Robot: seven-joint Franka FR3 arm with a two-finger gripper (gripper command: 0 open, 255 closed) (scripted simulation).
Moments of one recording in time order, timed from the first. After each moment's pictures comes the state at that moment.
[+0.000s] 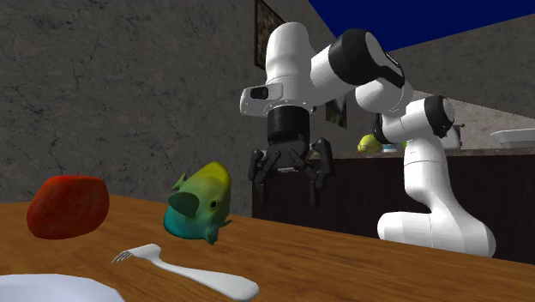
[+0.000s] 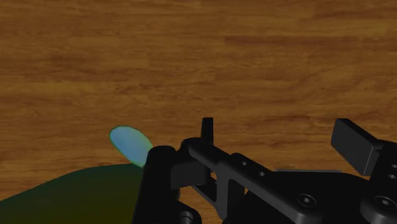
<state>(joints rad) 0.01 -0.38 -0.44 -2.01 -0.01 1.80 -0.37</state>
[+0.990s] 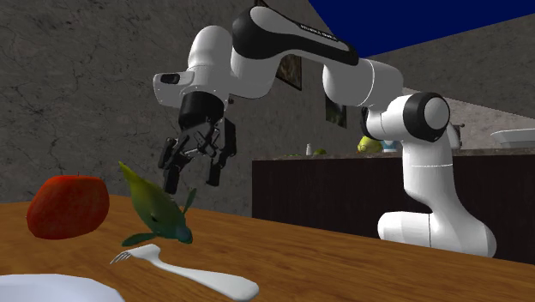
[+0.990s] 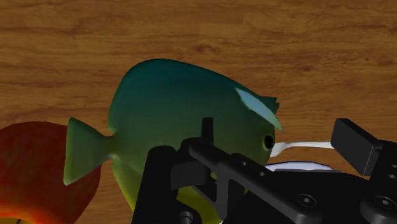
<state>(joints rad) -0.06 0.13 -0.71 -1.47 0.46 1.69 -0.80</state>
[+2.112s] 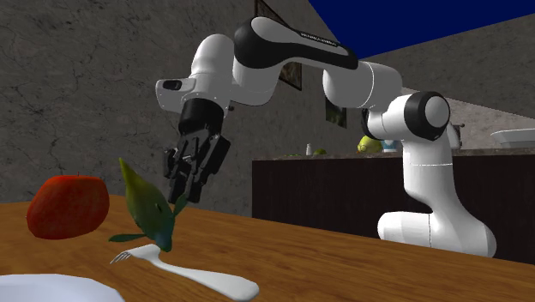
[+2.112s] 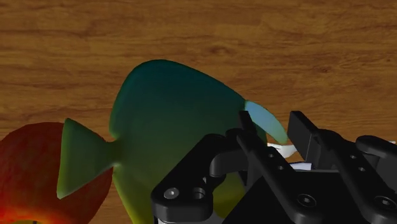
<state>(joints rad) -0.05 0.10 -0.71 -1.55 0.45 1.78 -0.82</state>
